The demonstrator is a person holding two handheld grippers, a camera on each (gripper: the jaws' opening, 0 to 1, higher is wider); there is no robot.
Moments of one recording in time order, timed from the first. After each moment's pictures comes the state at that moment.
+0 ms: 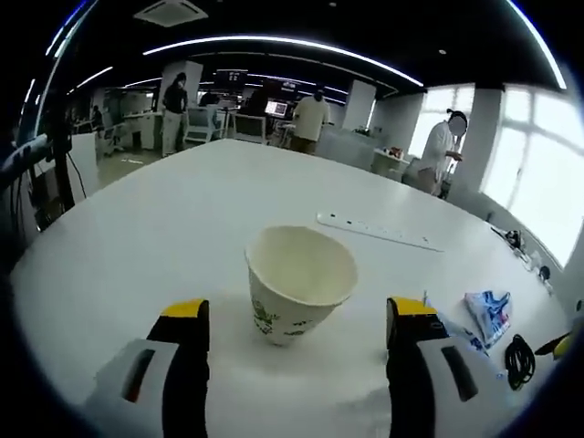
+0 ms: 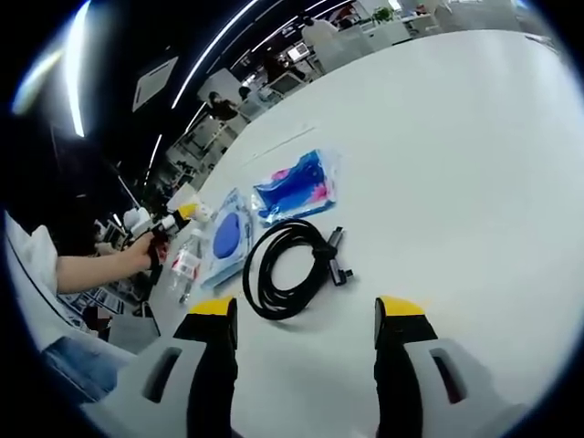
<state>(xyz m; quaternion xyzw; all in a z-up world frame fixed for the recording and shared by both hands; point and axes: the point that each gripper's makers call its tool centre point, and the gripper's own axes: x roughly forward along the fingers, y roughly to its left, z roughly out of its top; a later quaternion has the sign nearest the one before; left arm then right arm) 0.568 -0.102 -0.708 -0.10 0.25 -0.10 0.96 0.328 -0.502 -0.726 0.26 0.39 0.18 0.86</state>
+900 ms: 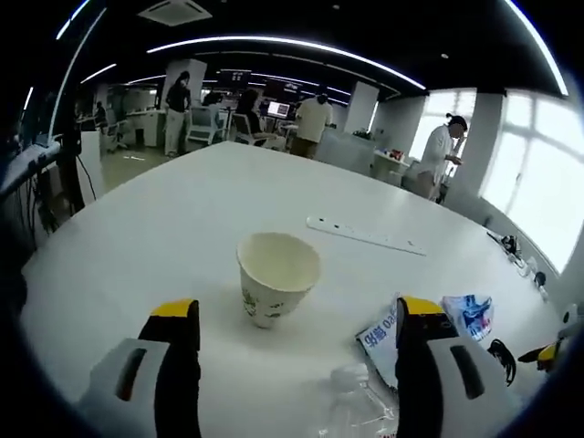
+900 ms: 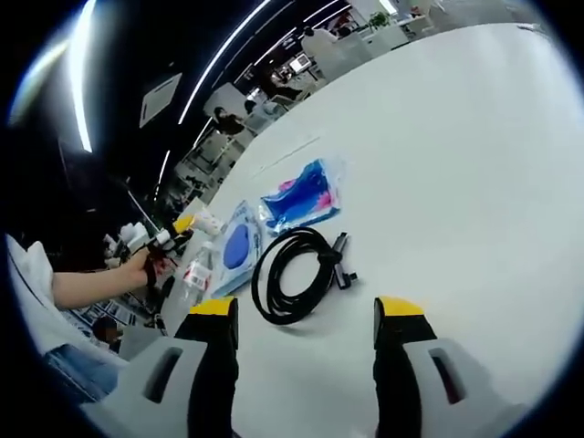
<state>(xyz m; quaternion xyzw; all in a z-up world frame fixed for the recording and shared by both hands) 0.532 -0.122 -0.672 -0.11 0.25 -0.10 0.96 0.329 -0.504 -0.721 0.30 0.36 0.18 0.86</state>
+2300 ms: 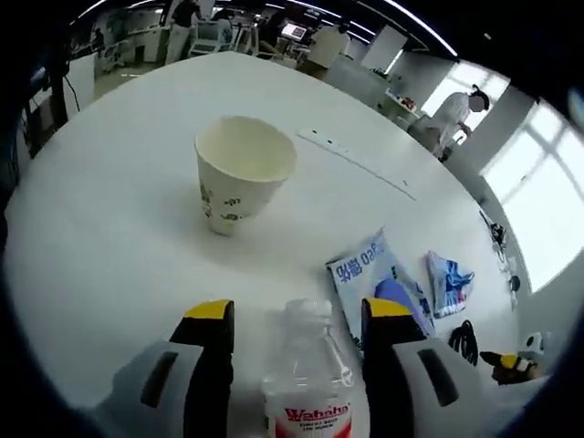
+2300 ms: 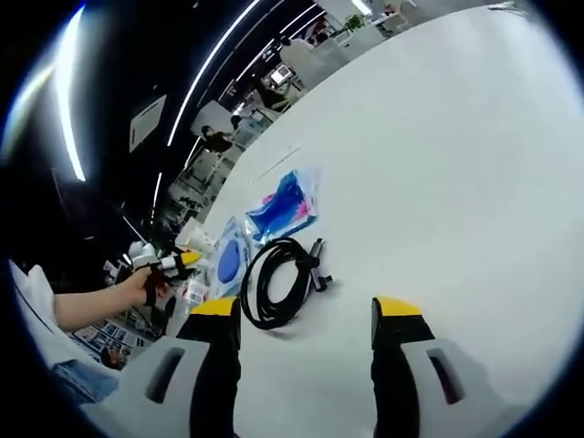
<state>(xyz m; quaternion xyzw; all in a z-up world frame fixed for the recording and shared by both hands) 0.495 -0.157 -0.731 -0.17 0.45 -0.11 0.87 0.326 -0.526 -0.723 0.34 0.35 0.15 0.86</state>
